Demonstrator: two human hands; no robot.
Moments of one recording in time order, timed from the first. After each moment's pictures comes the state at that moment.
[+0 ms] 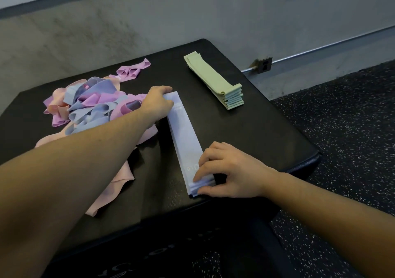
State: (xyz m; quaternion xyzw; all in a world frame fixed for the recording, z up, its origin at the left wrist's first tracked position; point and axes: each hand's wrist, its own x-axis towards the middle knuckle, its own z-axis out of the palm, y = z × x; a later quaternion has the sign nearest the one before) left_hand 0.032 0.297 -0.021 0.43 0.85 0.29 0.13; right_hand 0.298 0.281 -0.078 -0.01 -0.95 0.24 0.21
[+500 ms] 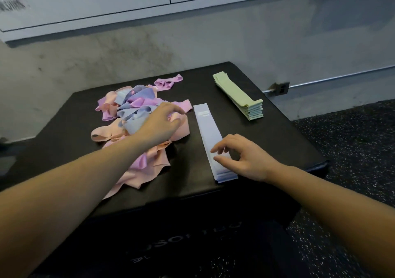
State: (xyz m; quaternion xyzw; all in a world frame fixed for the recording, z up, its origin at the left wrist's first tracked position) left_hand 0.043 0.154 0.022 0.51 0.80 0.31 0.06; right_hand 0.285 0.251 -0.032 -0.14 -0.91 0.35 0.16
